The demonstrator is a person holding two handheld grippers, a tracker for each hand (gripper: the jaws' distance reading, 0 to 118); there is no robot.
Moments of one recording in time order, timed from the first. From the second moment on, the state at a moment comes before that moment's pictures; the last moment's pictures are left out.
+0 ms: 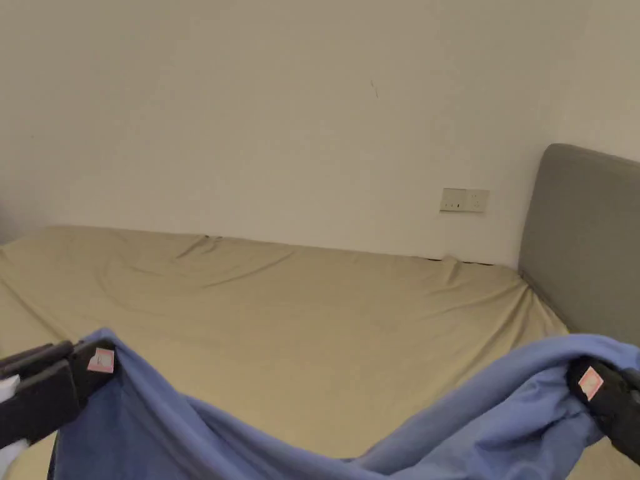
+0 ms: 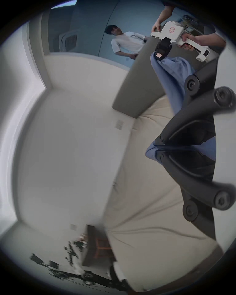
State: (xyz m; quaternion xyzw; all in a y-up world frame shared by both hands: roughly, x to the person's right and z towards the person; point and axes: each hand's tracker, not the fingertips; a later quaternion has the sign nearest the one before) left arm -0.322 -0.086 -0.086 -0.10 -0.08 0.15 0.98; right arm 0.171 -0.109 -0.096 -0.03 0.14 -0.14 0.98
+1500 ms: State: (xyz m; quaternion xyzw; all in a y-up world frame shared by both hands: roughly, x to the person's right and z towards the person) left arm -0.317 -0.330 -0.097 -0.45 -0.01 0.07 0.89; right arm 0.144 -0.329 -0.034 -0.42 0.05 -0.10 0.90
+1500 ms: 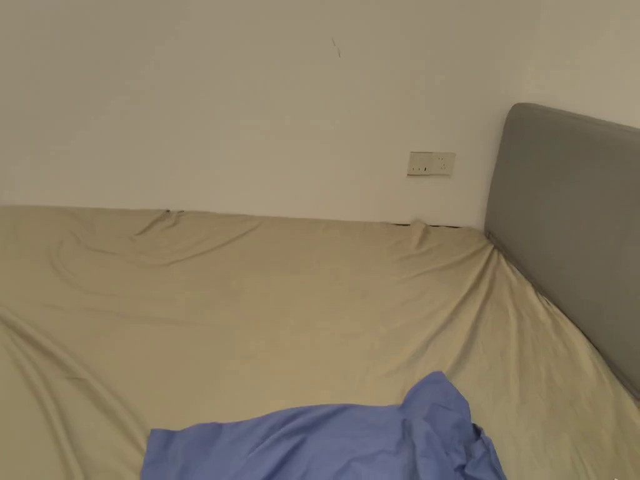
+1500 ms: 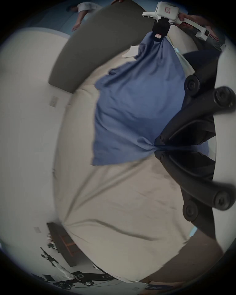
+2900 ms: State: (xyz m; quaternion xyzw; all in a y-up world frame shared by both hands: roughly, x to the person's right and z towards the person) left arm -0.329 -0.233 -0.294 -0.31 -0.07 0.15 0.93; right arm 0.165 -0.191 -0.121 -0.06 -0.06 -0.05 0.99
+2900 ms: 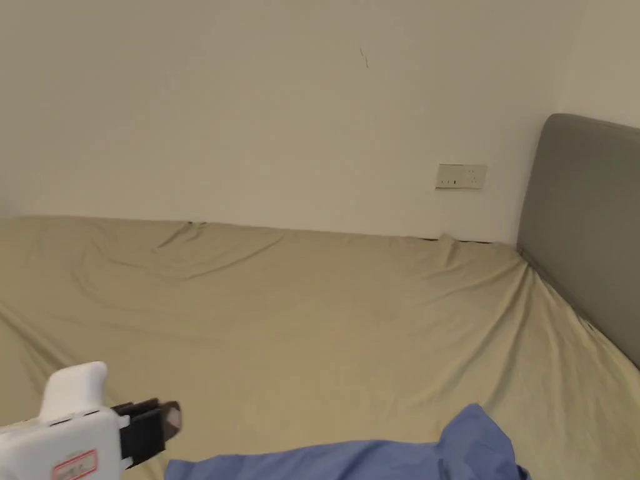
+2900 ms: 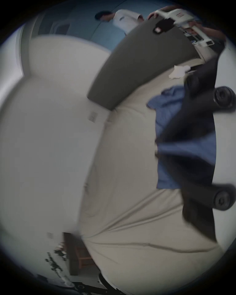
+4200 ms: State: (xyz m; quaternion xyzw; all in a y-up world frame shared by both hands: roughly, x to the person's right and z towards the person) left arm -0.318 -0.355 -0.348 -0.33 0.01 0.08 0.94; right arm 0.205 -0.424 -0.424 -0.43 -0.08 -0.05 0.90
